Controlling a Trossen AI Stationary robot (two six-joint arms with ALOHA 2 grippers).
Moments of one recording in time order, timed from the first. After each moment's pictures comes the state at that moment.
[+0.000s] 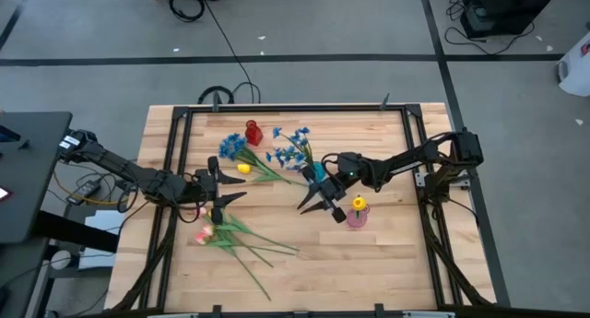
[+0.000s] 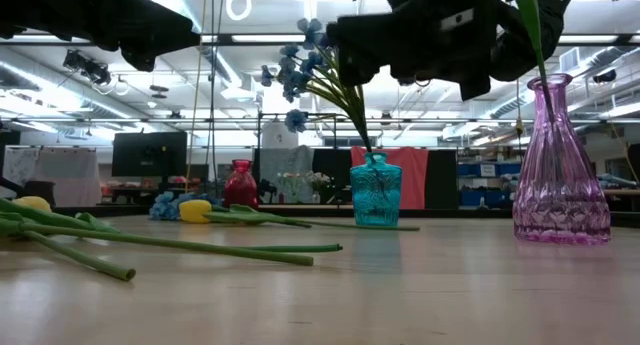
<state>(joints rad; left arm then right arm) -0.41 0.70 0.29 0.32 -0.57 0.00 -0.04 1.70 0.72 0.87 -0.64 -0.18</state>
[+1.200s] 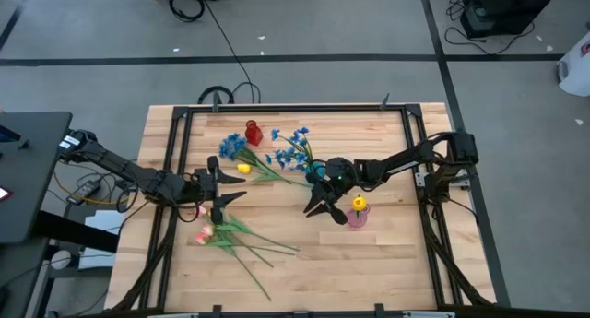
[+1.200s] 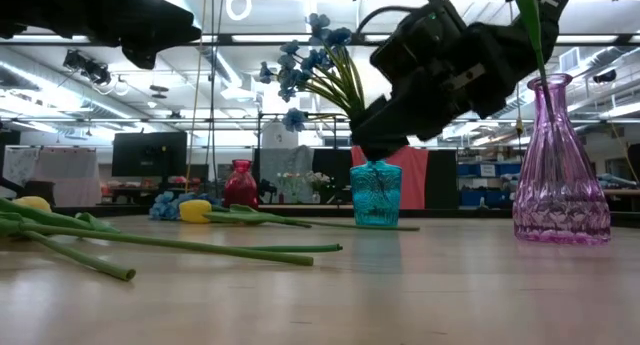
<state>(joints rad) -0.41 0.70 0.29 0.35 -0.57 -0.01 -0.05 1.74 0.72 0.51 -0.60 -0.08</state>
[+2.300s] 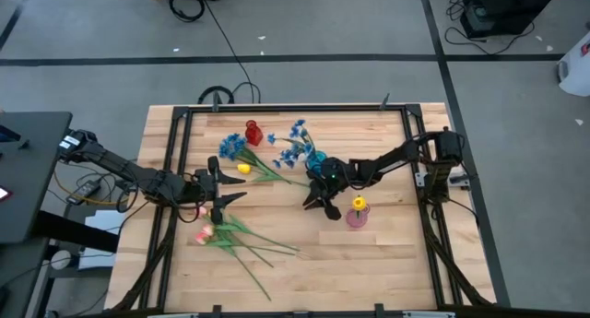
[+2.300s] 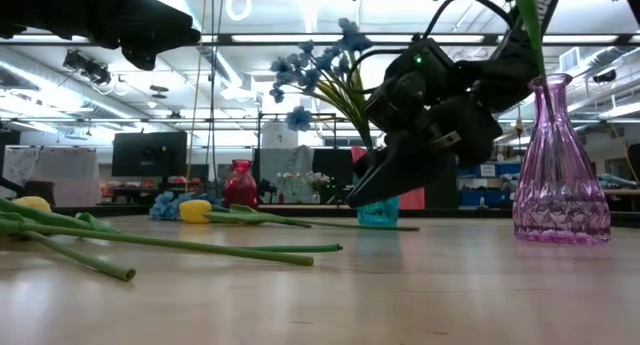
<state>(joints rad) -0.41 0.70 0.29 0.34 -0.56 0.00 -0.11 1.86 0.72 0.50 -0.49 -0.11</state>
